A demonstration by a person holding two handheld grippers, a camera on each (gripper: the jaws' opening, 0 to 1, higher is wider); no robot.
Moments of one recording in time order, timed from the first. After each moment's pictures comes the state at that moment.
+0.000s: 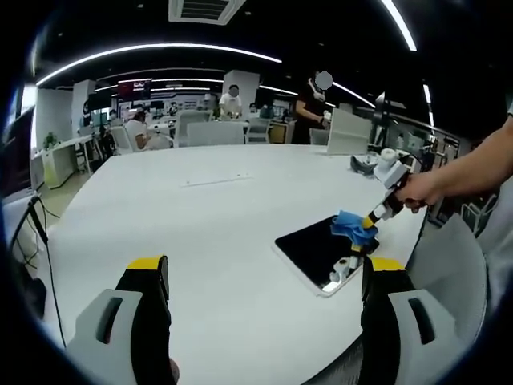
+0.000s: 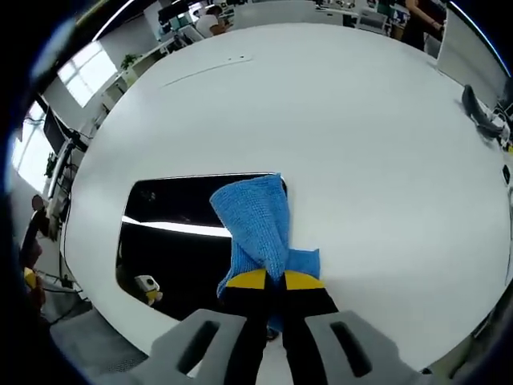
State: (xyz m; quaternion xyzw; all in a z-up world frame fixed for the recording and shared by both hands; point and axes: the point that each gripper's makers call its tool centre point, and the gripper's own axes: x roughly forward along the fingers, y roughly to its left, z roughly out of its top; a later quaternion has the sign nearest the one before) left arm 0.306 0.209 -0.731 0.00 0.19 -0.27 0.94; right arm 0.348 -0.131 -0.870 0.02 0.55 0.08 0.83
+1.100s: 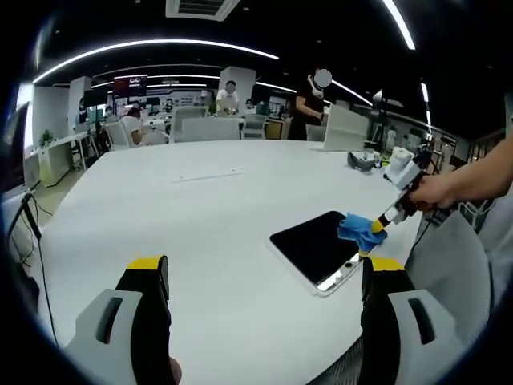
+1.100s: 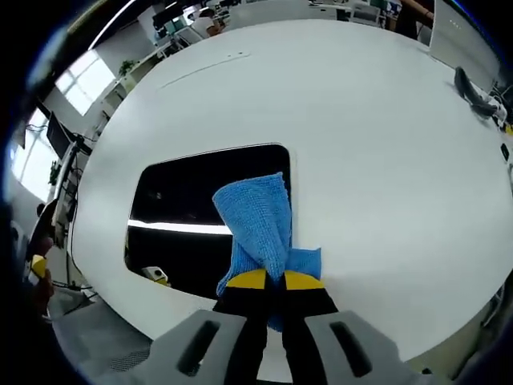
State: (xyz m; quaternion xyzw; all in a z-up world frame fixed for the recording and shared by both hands) left arm 0.310 0.198 -0.745 0.00 0.21 -0.28 0.94; right arm 0.311 -0.126 -0.869 0.05 0.56 0.07 0.82
